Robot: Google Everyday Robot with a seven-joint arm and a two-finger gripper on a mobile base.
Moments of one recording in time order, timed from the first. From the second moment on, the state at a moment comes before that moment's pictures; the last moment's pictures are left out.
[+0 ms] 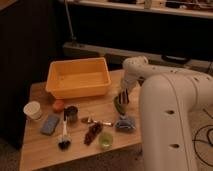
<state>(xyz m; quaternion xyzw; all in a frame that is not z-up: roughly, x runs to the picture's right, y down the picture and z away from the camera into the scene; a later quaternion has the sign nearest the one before) 0.126 0.024 0.924 -0.25 0.15 0.69 0.67</state>
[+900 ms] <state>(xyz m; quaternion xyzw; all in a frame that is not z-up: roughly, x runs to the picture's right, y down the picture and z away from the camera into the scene) 0.239 0.004 0.958 -0.18 0.20 0.76 0.60</state>
